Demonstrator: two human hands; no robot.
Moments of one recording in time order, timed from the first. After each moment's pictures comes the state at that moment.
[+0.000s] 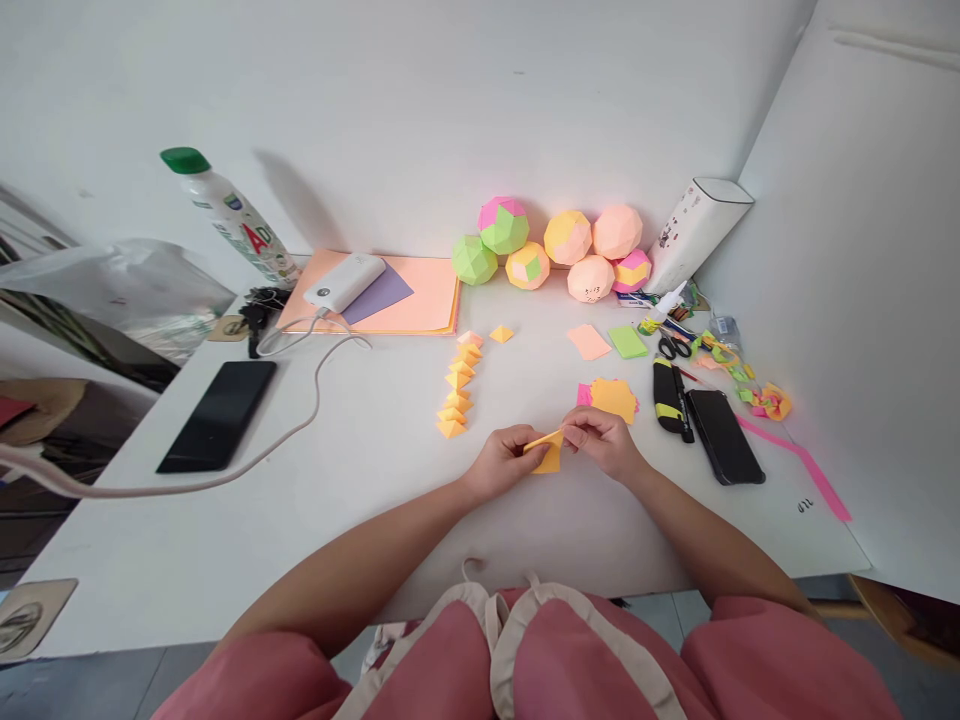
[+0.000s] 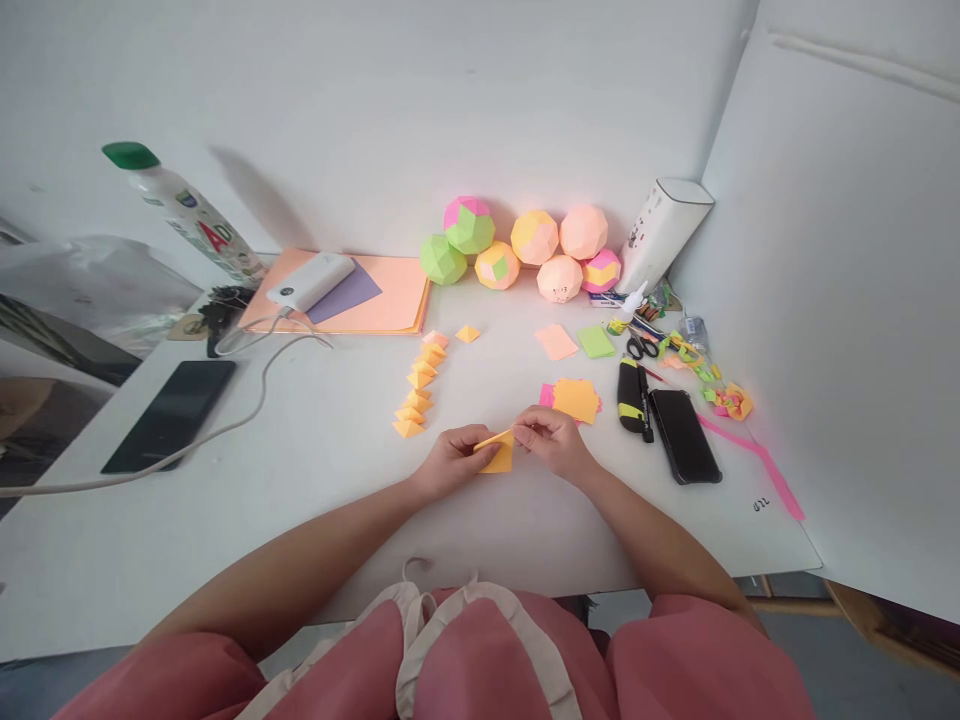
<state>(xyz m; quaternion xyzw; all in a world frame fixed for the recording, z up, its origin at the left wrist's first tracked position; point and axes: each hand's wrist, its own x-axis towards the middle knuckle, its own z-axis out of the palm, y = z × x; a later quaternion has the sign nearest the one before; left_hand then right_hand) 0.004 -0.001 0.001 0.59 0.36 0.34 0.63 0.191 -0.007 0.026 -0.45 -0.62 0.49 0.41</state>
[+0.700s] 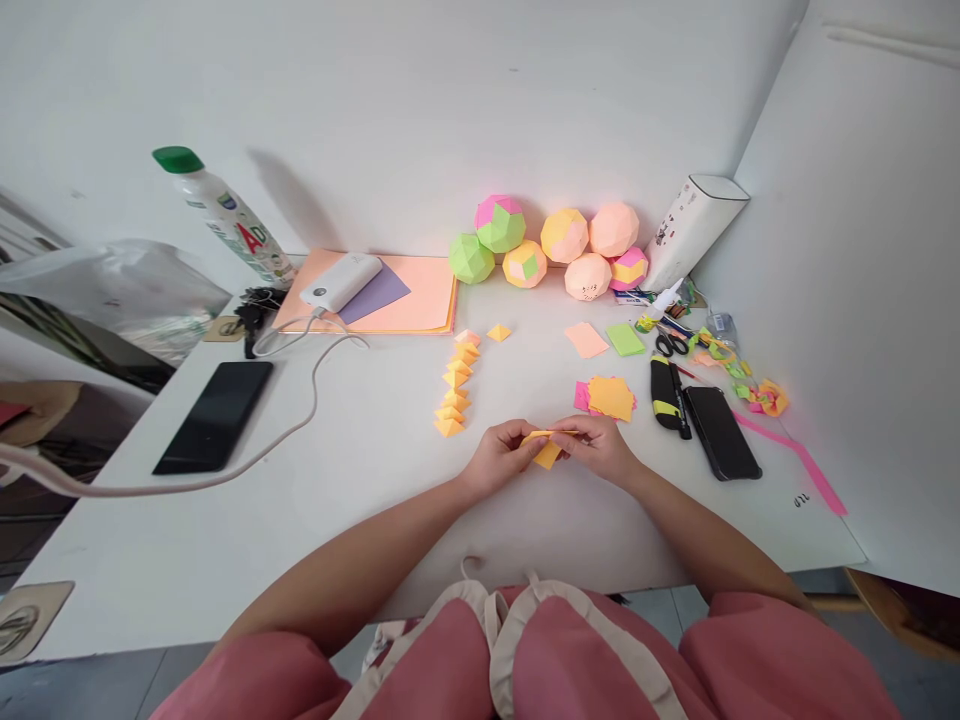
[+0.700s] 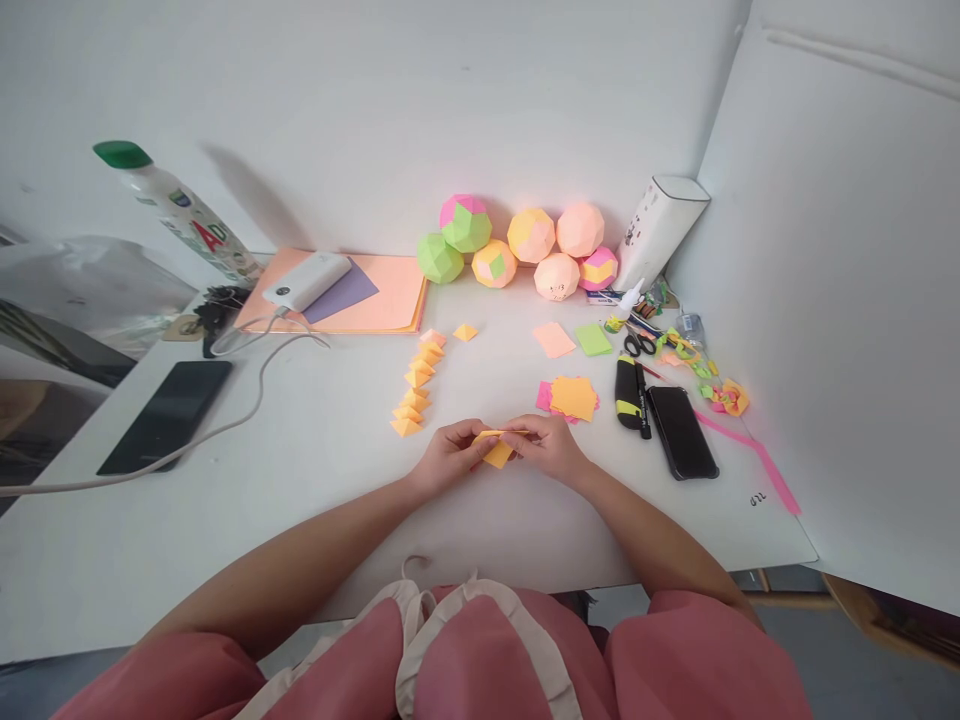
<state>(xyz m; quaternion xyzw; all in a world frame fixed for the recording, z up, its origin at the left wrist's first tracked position) 0.004 -0.001 0.007 0.53 0.38 0.35 0.67 0.188 -0.010 0.021 -0.47 -0.63 0.49 0.37</state>
